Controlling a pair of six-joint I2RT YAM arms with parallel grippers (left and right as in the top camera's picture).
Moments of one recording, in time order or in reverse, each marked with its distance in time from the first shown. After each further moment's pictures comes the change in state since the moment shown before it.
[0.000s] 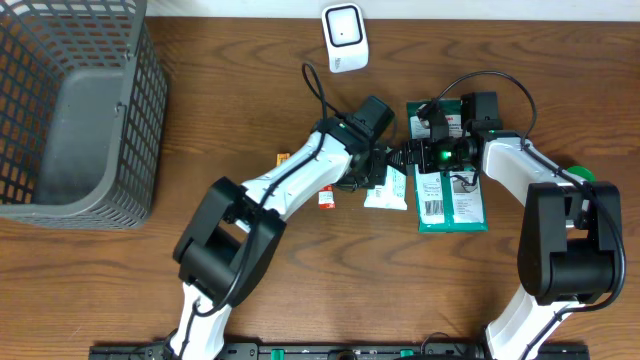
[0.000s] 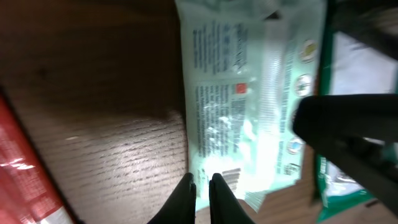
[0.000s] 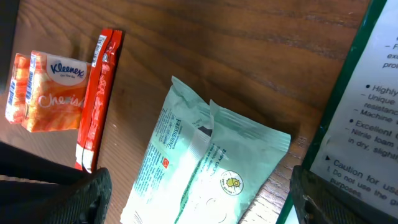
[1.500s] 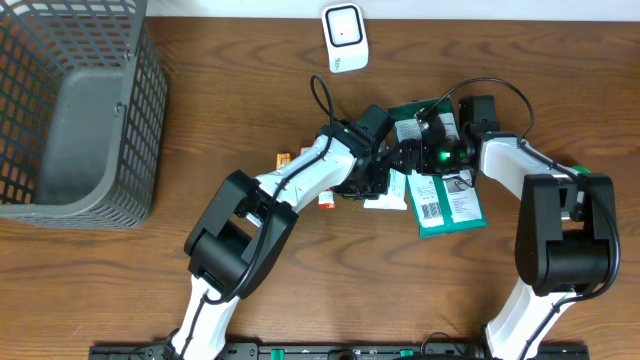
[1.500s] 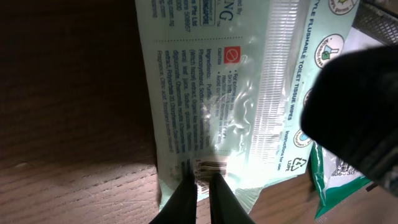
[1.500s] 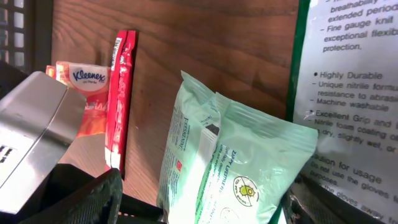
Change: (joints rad) left arm -0.003 0.057 -0.014 0.014 0.125 0.004; right arm -0.005 0.050 0.000 0.010 -0.110 0.114
